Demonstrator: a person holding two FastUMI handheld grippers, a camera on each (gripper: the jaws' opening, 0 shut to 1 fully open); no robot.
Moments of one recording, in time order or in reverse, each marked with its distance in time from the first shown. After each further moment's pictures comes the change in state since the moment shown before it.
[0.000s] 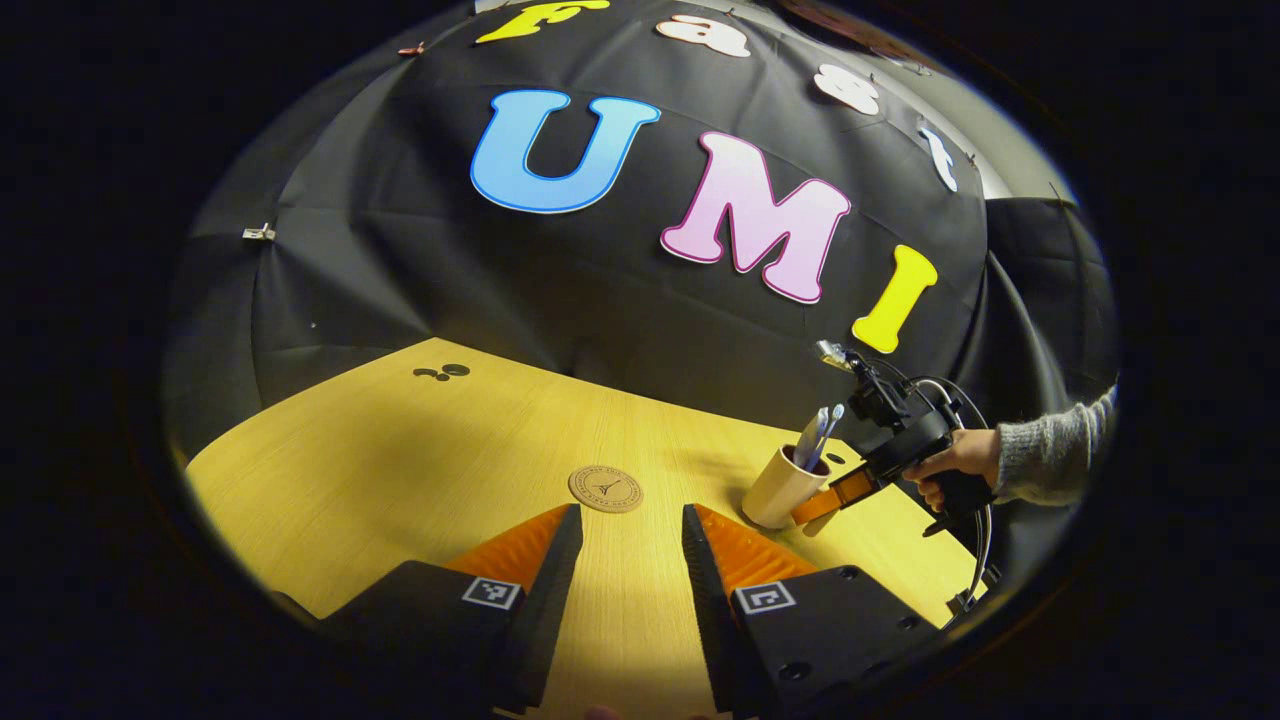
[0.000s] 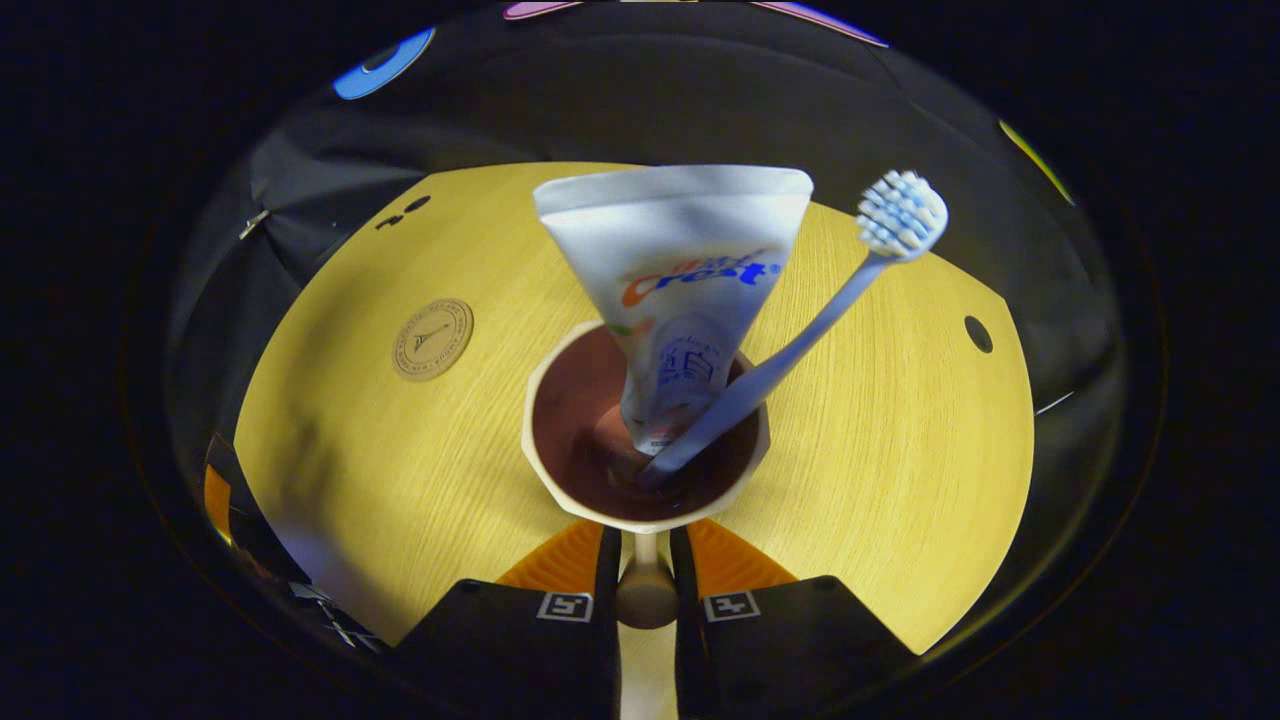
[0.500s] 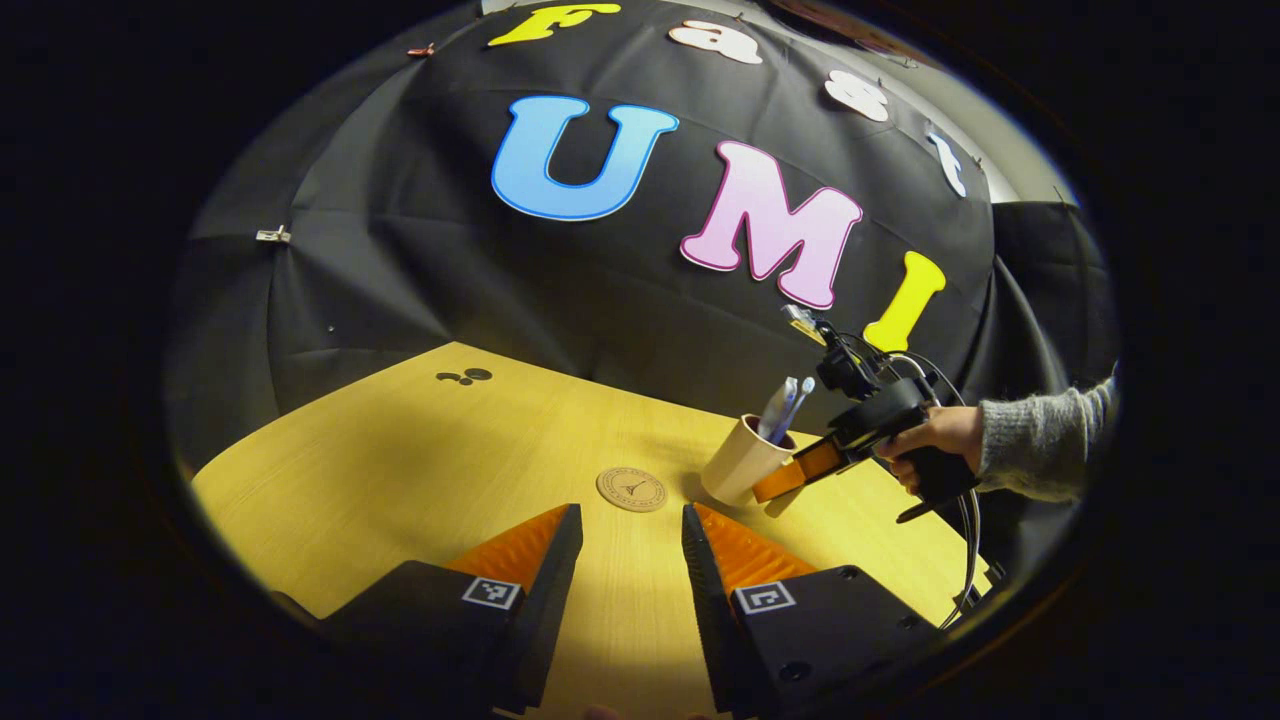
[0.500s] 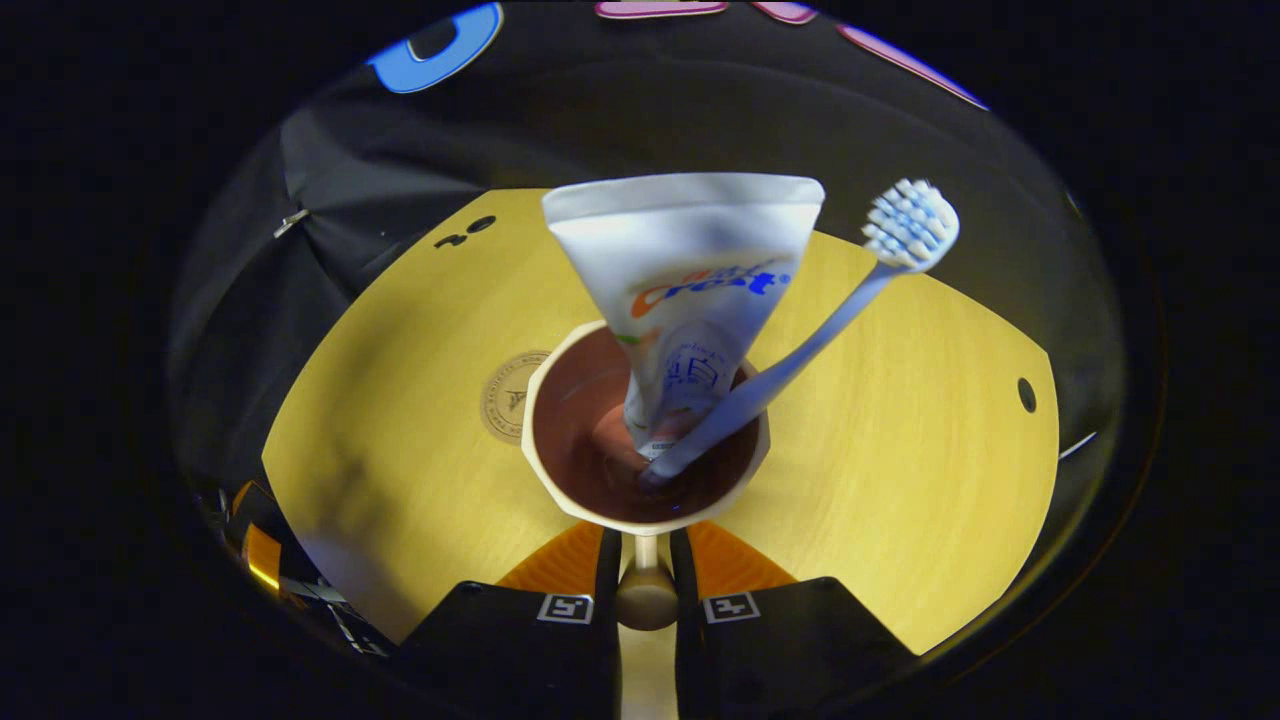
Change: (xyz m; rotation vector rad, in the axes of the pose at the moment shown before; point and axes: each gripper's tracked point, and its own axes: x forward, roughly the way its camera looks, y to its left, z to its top) left arm -0.020 0.029 0.006 -0.010 -0.007 0.037; right arm 0.015 0.100 0.048 -0.064 -0.030 0.115
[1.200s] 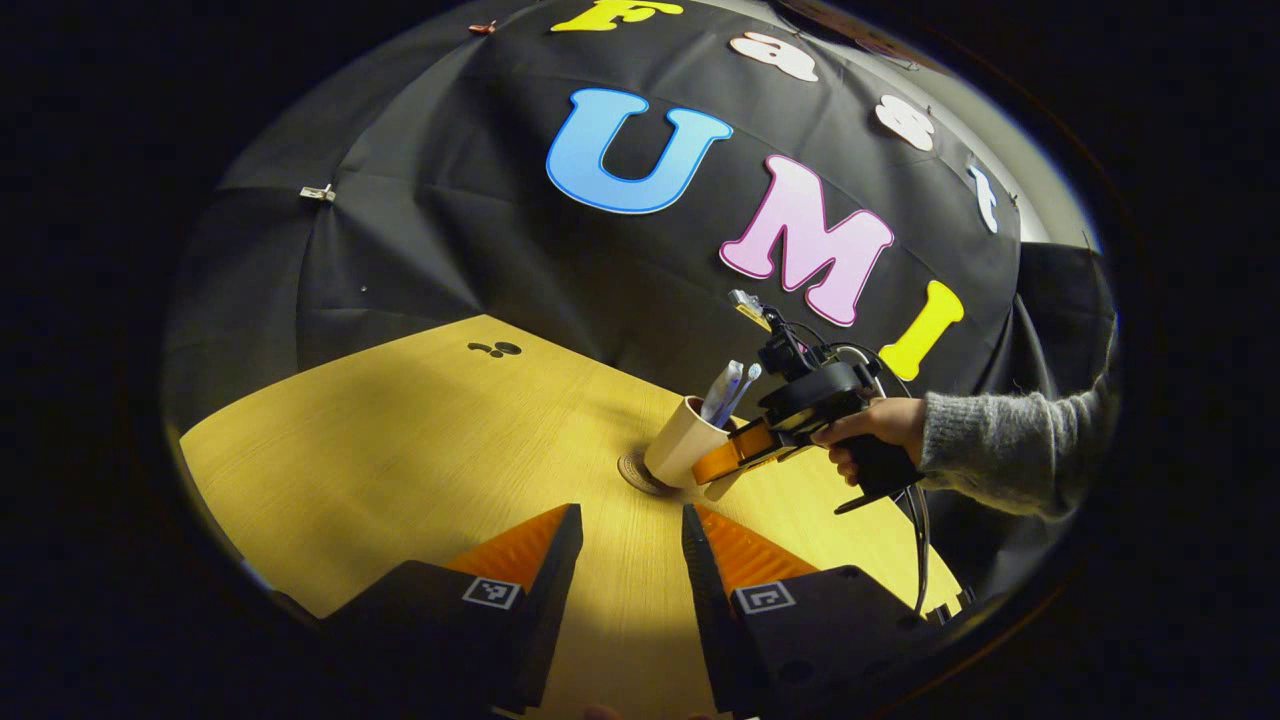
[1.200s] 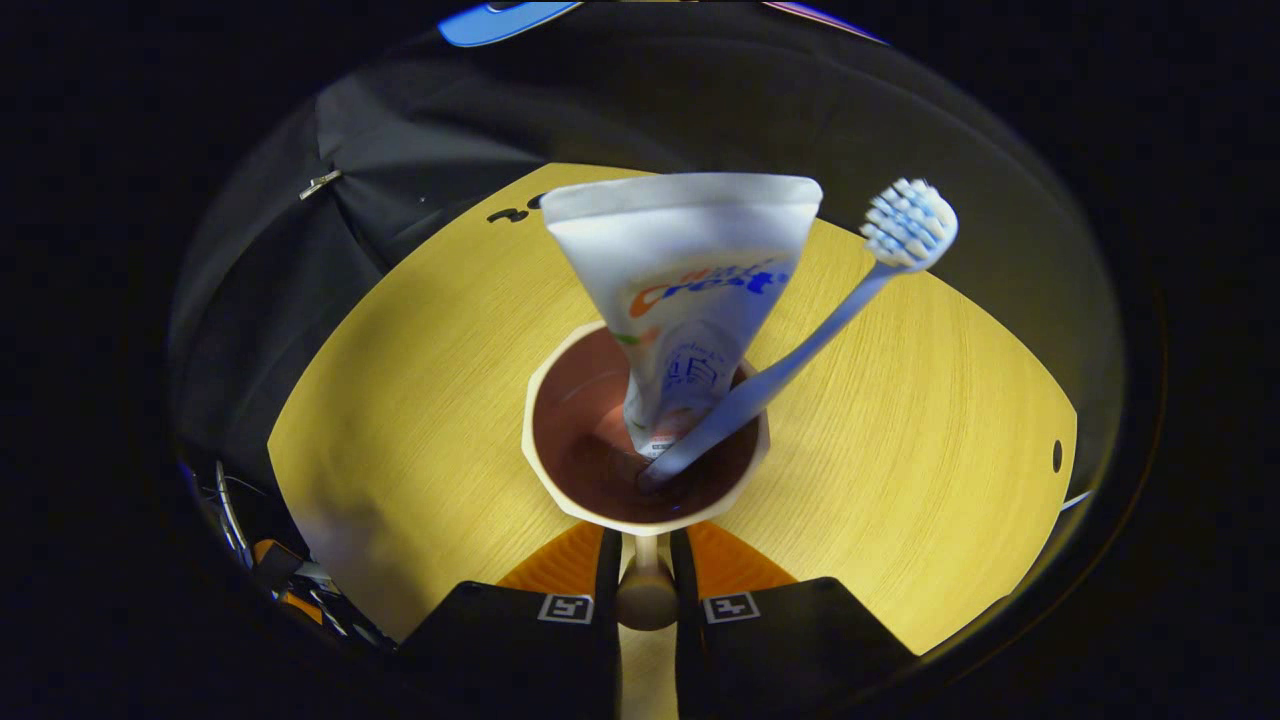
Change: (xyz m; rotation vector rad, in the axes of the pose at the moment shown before) left arm -0.029 0.022 -0.010 -0.126 0.022 0.021; right arm 0.047 0.071 0.030 -0.099 0.063 0.037
